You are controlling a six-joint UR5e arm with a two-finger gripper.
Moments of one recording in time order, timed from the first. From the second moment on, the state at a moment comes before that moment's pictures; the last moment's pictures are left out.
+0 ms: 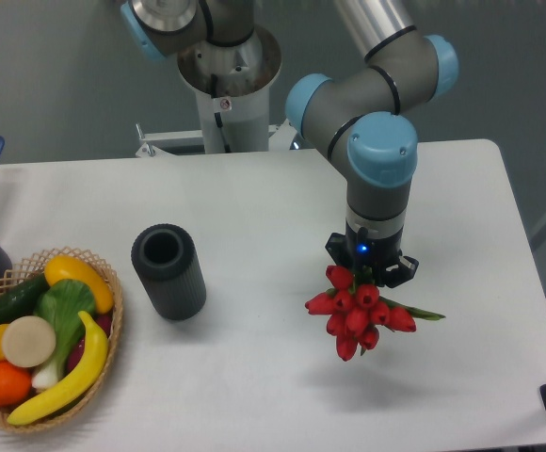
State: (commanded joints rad) arm 2.57 -1.95 -1.62 -0.98 1.57 1.03
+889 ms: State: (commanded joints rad) arm 2.55 -2.00 -1.68 -0.95 1.58 1.02
